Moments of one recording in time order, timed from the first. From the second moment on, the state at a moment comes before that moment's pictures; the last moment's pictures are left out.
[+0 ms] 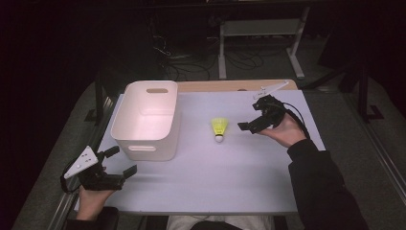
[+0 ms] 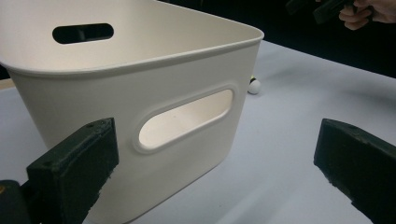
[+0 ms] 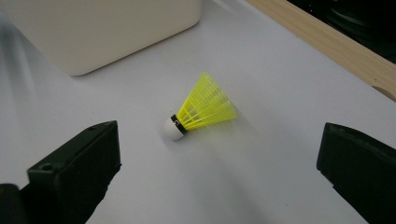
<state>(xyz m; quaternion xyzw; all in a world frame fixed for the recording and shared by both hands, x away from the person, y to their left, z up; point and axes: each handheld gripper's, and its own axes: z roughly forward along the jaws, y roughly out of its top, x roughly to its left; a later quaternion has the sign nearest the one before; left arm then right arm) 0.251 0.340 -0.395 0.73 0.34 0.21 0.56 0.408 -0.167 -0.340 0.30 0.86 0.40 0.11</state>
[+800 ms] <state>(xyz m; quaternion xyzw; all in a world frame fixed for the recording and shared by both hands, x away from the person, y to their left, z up) 0.251 0.340 -0.395 0.73 0.34 0.21 0.56 0.435 -0.160 -0.349 0.31 0.87 0.38 0.10</state>
